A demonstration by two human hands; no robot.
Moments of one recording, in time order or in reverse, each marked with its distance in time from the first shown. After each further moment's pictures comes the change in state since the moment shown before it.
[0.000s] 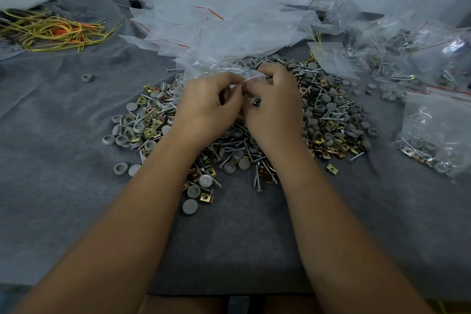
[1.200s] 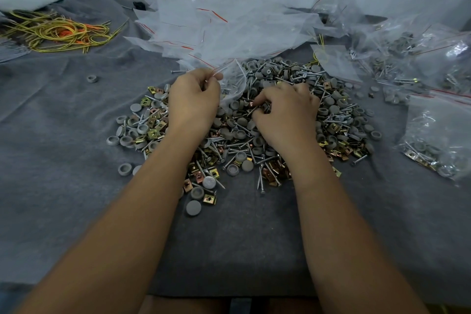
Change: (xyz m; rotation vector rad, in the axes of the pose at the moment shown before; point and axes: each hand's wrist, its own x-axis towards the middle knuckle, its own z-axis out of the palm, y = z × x) left_hand 0.010 -0.017 -0.002 -0.173 0.192 -0.364; right_hand 0.002 0.015 -0.009 -0.250 -0.266 0.154
